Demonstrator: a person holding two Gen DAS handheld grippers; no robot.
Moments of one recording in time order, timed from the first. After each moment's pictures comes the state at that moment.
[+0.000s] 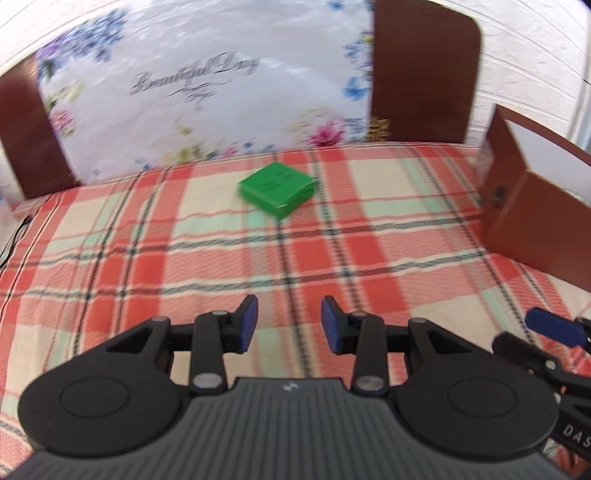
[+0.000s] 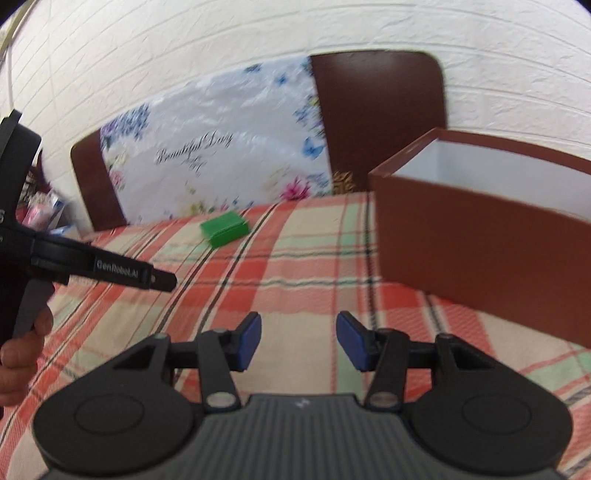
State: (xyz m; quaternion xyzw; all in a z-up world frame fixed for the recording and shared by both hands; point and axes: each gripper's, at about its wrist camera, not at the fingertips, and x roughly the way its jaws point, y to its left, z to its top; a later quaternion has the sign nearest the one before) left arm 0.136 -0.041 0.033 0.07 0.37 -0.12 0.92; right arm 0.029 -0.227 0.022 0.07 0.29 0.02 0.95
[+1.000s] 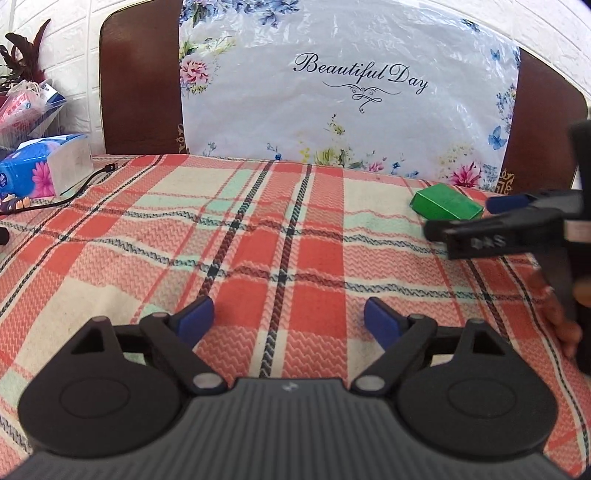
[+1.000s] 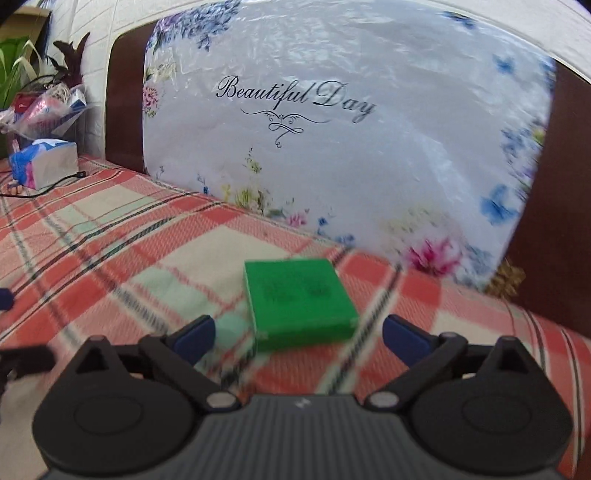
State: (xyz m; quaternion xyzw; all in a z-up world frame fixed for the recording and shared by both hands) left arm 0.158 0.072 -0.025 -0.02 0.29 -0.03 0.96; right arm 0.252 -0.117 -0.011 -0.12 0.29 0.12 0.94
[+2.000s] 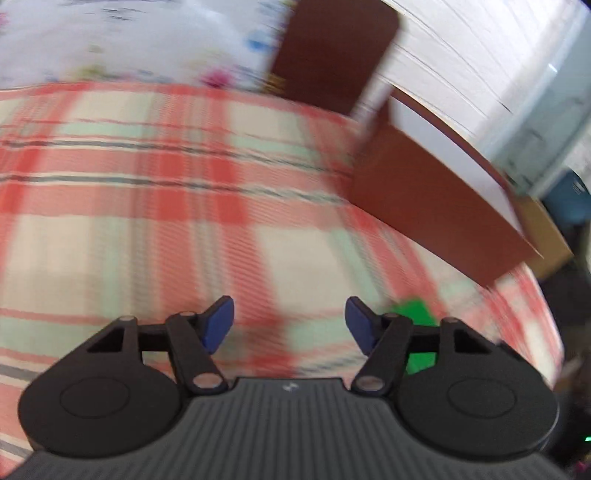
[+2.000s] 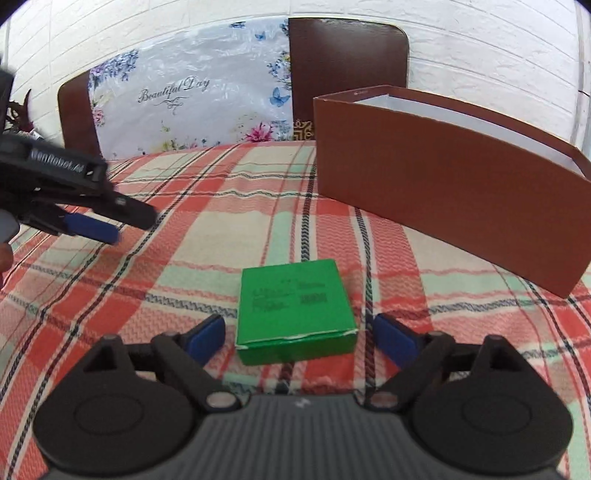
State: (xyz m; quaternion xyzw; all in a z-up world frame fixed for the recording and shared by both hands) left arm 0.070 -0.068 0.022 -0.07 0.43 -0.31 0.84; right arm -0.043 -0.244 -0.005 0.01 0.33 -0.03 0.94
